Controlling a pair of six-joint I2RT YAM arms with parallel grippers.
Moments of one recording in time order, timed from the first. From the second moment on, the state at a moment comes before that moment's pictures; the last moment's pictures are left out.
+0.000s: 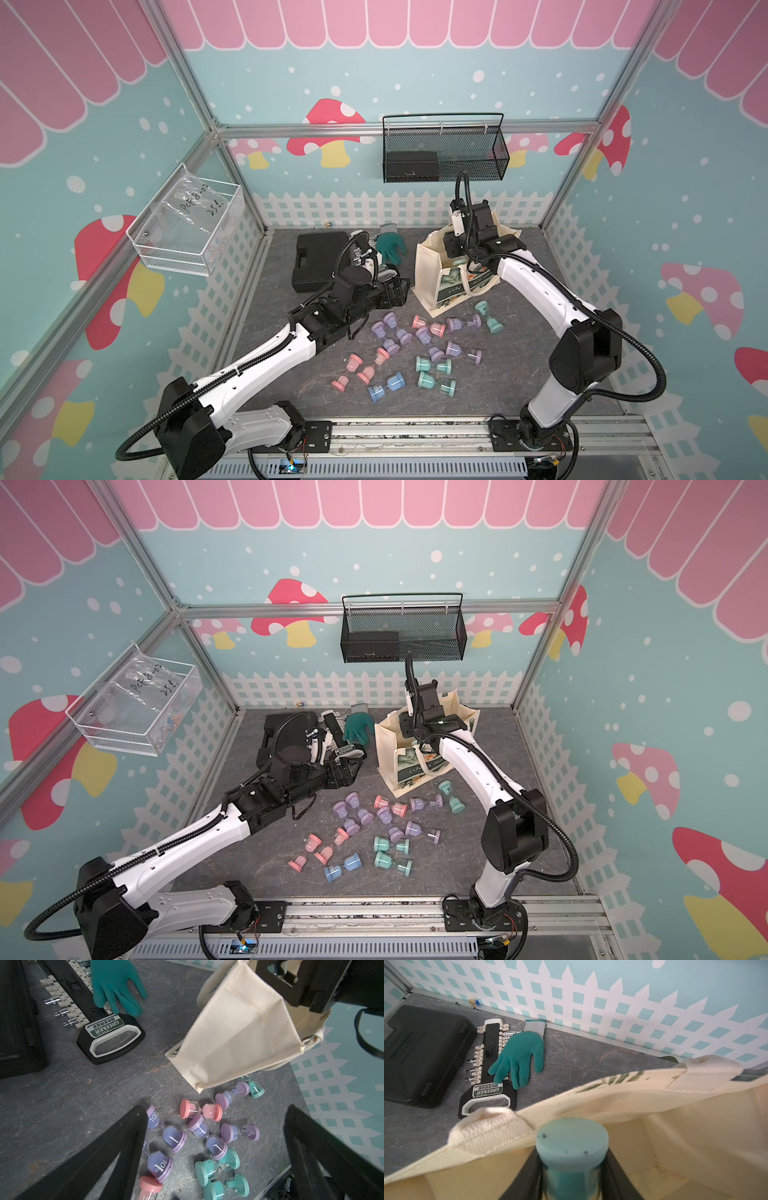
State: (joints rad) left arm -0.71 1.22 0.98 -0.20 -0.05 -0.65; right arm 0.40 1.70 1.57 -0.54 0.11 0.04
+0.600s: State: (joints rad) left arm -0.72 1.23 0.98 -0.19 -0.05 -0.65; right arm 0.39 1.86 1.50 -0.51 0.04 0.05
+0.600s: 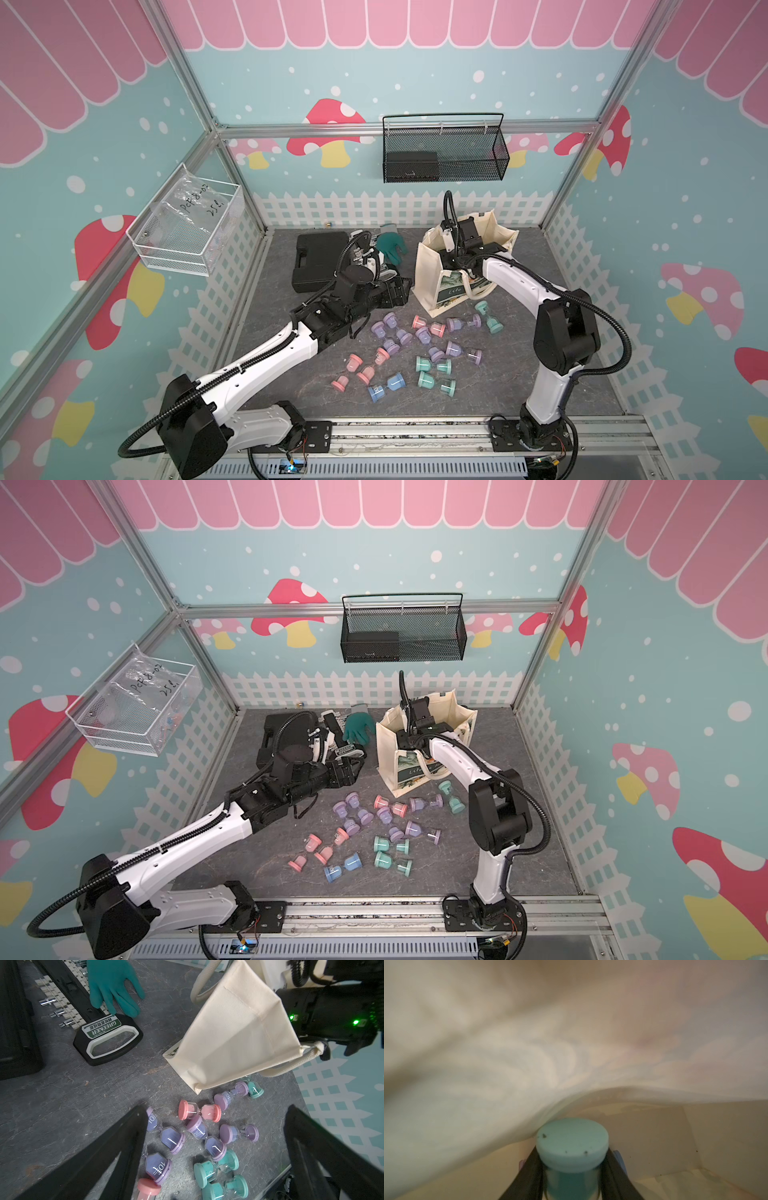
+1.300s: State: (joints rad) left arm -0.72 1.23 0.98 -0.19 -0.05 -0.65; right arm 0.39 1.94 1.49 -0.49 0.04 0.06
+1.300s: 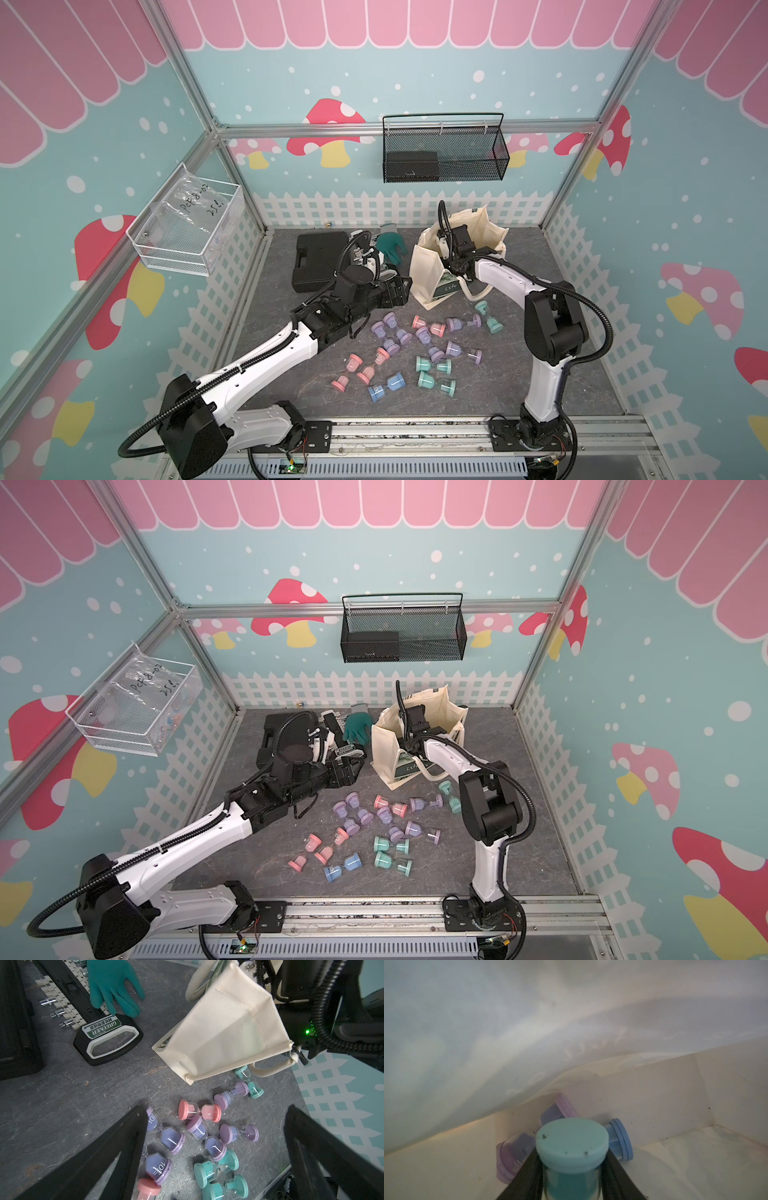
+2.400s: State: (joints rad) left arm -0.72 1.19 0.98 -0.20 -0.07 -0.65; right arm 0.39 1.70 1.63 -0.55 -0.07 0.06
